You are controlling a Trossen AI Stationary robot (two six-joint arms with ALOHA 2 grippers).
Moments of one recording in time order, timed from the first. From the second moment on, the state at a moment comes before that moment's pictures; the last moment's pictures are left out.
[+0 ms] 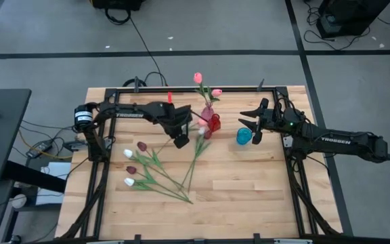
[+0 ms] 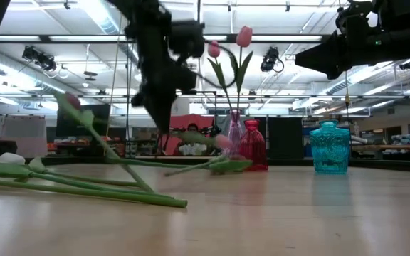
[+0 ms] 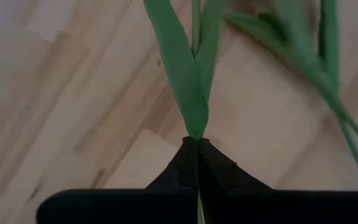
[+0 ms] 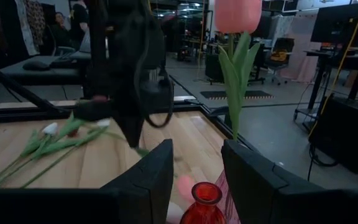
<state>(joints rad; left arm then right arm) 0.24 1.76 1.34 -0.89 -0.01 -0.37 -0.38 0.61 0.24 0.36 -0.08 -0.05</state>
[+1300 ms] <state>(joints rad) 0.13 1.76 1.57 -0.46 0.01 0.26 -0.38 0.61 0.24 0.36 -0.11 -0.06</state>
